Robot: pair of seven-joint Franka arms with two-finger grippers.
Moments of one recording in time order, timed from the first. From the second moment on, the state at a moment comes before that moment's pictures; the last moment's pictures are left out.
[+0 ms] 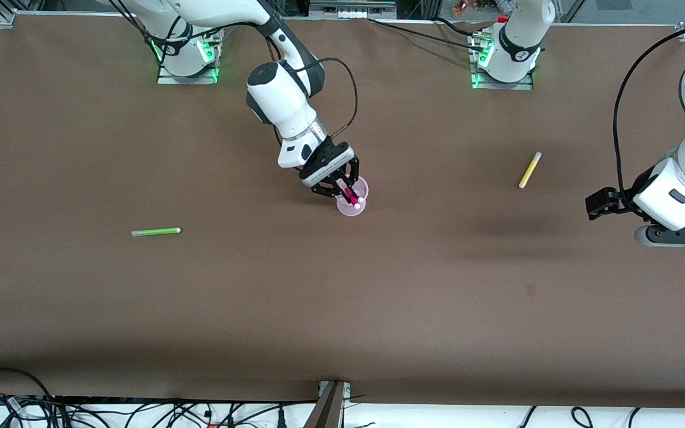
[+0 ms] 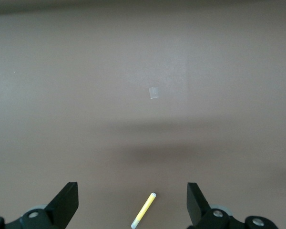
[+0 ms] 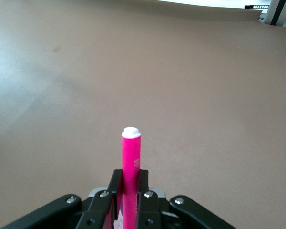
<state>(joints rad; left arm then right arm) 0.32 0.33 -0.48 -1.36 0.25 1.63 -0.13 0.72 0.51 0.09 -1.99 0.11 3.20 0.17</state>
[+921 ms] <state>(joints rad) 0.04 0.32 -0.09 -1.33 -0.04 1.60 -0.11 0.85 0.57 -0.03 -1.97 0.11 3.31 0.17</state>
